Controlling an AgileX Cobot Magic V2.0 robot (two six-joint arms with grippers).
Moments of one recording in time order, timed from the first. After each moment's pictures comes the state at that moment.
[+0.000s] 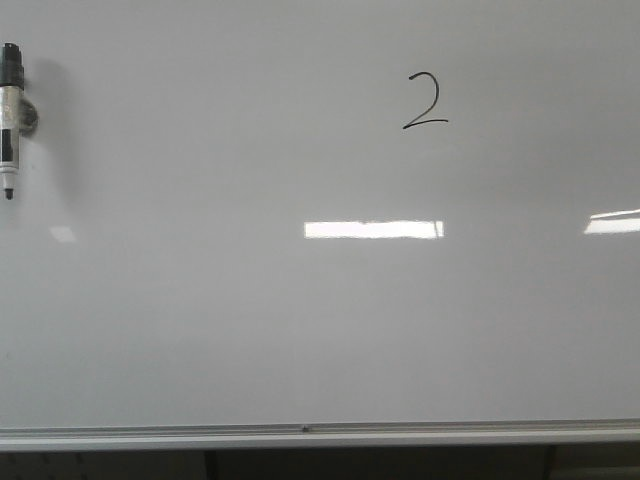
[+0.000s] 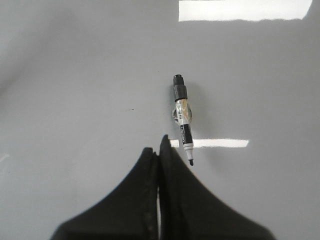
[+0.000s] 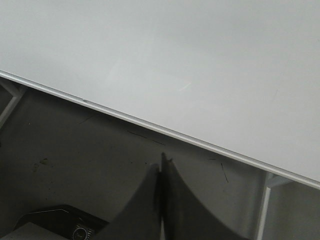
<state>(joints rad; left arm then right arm) -0.03 0.00 0.01 -0.01 0.01 -0.01 0.23 0.62 -1.00 0.10 1.17 -0.09</state>
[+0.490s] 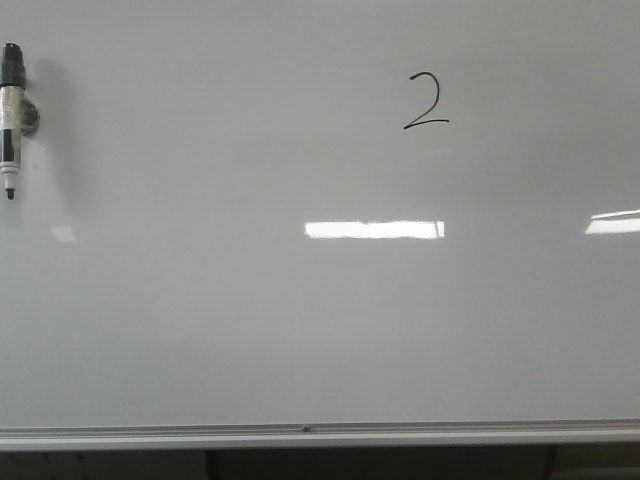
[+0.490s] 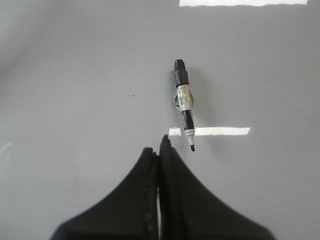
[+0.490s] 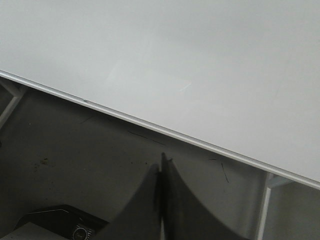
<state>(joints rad) -0.02 0.00 0.01 -0.04 0.05 0.02 0.23 0.62 -1.00 0.10 1.17 -0.09</state>
